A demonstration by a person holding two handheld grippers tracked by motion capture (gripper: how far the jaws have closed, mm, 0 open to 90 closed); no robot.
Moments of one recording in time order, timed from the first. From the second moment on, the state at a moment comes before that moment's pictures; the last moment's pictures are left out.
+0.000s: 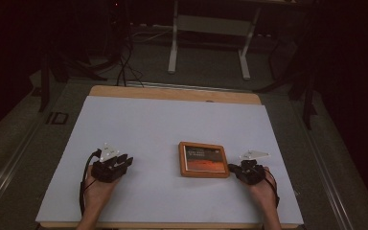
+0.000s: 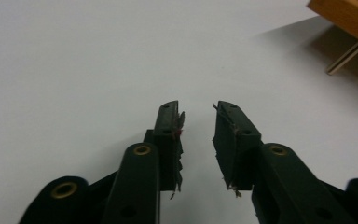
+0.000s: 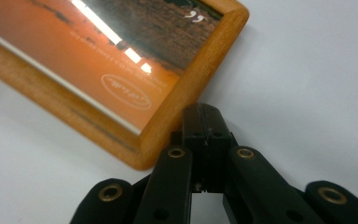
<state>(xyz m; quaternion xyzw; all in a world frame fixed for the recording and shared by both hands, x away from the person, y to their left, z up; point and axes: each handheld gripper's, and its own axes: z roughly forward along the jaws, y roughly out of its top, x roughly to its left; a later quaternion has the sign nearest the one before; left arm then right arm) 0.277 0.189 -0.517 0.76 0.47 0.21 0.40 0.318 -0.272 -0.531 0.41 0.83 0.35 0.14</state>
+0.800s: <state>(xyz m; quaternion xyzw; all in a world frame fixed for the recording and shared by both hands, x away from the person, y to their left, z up) 0.267 0.148 -0.515 0.81 0.38 0.14 0.43 0.300 -0.232 -0.528 0.32 0.87 0.36 0.10</state>
